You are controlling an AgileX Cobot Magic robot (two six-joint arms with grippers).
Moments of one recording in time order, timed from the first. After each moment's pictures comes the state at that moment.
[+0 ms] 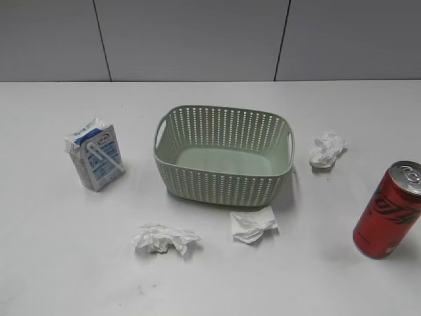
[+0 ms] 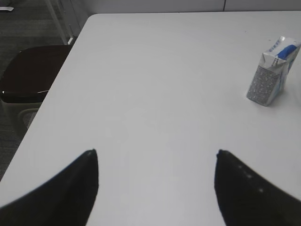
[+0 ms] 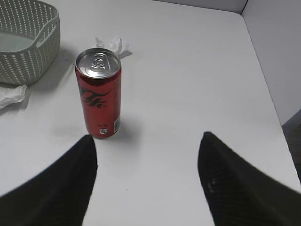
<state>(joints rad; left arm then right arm) -0.04 -0.01 -0.48 0.06 1.08 -0.05 0.15 -0.01 -0.50 -0.03 1.04 -0.04</state>
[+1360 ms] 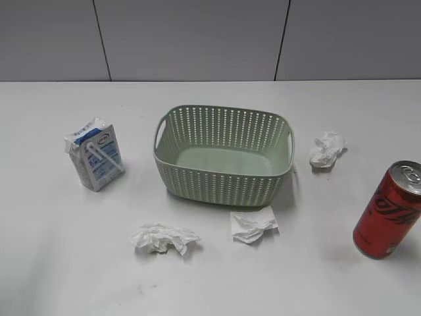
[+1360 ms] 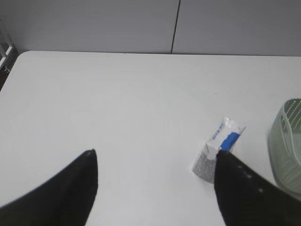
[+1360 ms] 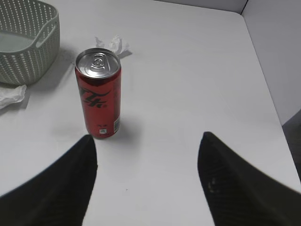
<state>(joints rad) -0.04 0.76 -0.77 -0.15 0.63 0.03 0.15 -0.01 -0.50 -0.03 1.04 -0.04</state>
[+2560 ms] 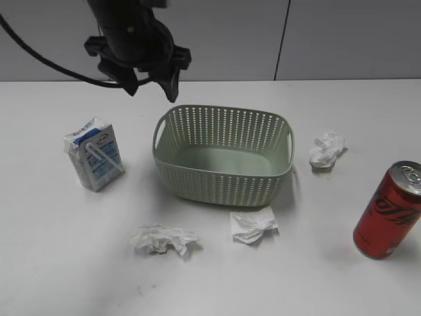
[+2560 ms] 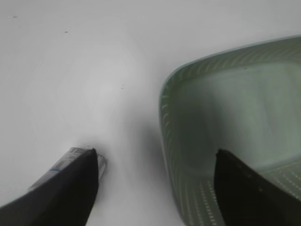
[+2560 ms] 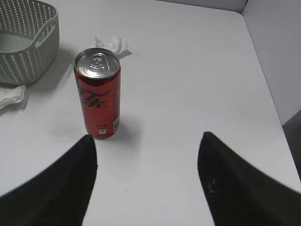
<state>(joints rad) -0.52 2.05 -1.86 -0.11 1.16 -0.11 0.15 -0.01 -0.50 -0.03 1.04 -0.04</state>
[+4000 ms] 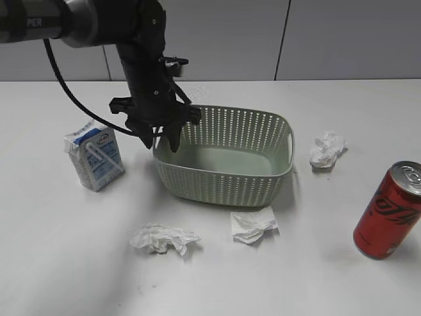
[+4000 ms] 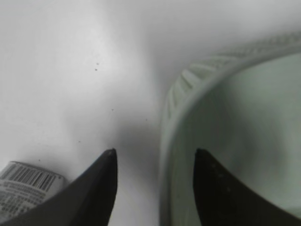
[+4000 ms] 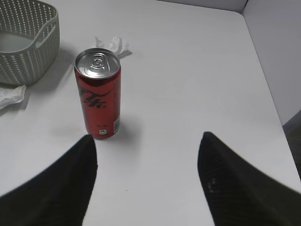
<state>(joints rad) -0.52 2.29 -1.90 -0.15 1.15 -0.17 0.15 -0.01 -0.50 -0.03 1.04 -0.04</state>
